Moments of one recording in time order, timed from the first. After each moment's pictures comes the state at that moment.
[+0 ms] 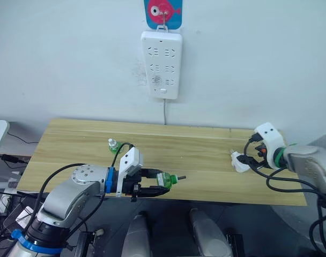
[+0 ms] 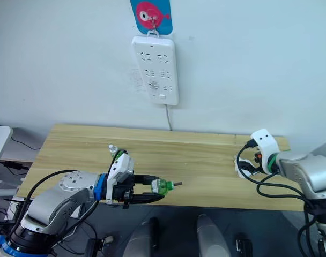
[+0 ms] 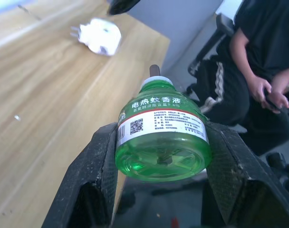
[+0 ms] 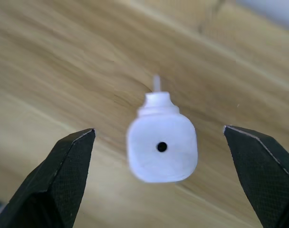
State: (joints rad) left arm -0.16 0.70 -0.12 -0.34 -0.57 0.57 -1.07; right arm -0.37 -0.86 -0.07 -0.36 0.61 1.30 0.44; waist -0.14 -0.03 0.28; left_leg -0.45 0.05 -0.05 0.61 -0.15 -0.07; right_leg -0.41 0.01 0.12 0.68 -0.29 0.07
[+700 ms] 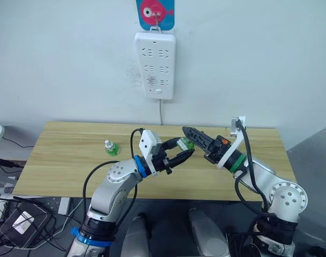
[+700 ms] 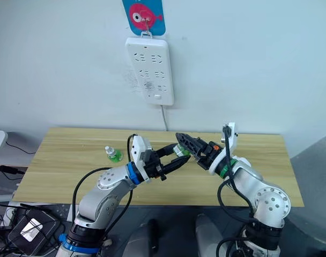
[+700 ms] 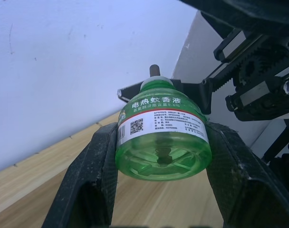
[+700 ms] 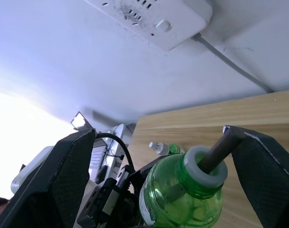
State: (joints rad) left arm -0.22 0.27 -0.15 -0.24 -0.43 0.34 -0.75; right arm -0.31 0.01 -0.33 -0.48 1.23 1.19 -0.05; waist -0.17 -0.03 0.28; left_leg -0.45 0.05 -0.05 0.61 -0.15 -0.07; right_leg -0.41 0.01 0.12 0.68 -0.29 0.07
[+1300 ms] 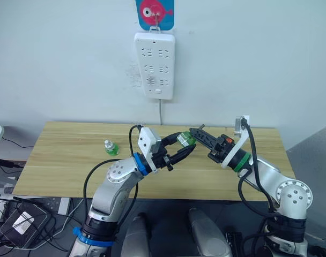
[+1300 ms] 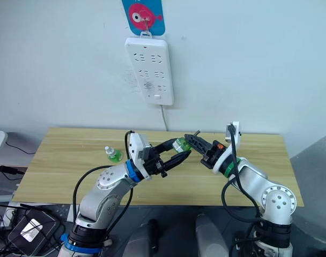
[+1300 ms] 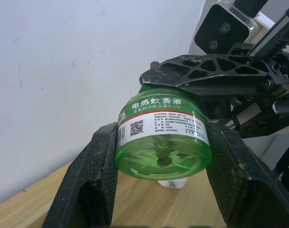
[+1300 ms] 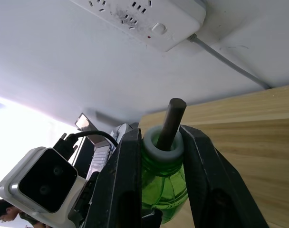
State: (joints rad) left arm -0.22 0.25 -0.16 -0.27 -0.41 0.27 -0.73; right arm -0.28 -0.15 -0.21 -0.44 1.43 1.06 -0.13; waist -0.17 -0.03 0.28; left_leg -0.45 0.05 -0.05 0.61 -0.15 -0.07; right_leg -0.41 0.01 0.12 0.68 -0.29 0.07
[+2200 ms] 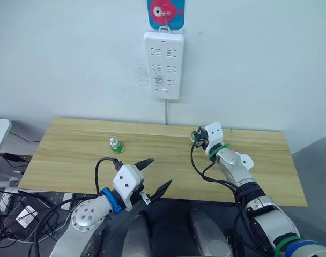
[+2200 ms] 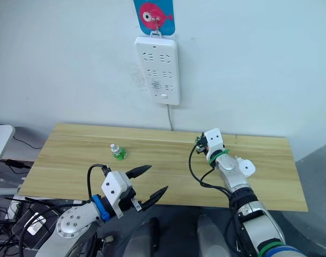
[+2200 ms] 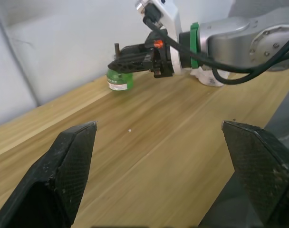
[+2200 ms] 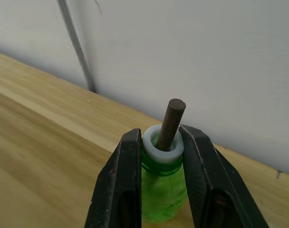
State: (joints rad) left arm 0.26 0.48 -0.09 -0.62 -0.23 0.26 -0.58; right arm -0.63 -0.17 0.18 0.83 0.14 -0.22 0.26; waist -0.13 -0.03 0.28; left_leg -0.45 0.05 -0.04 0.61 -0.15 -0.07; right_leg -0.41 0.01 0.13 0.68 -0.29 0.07
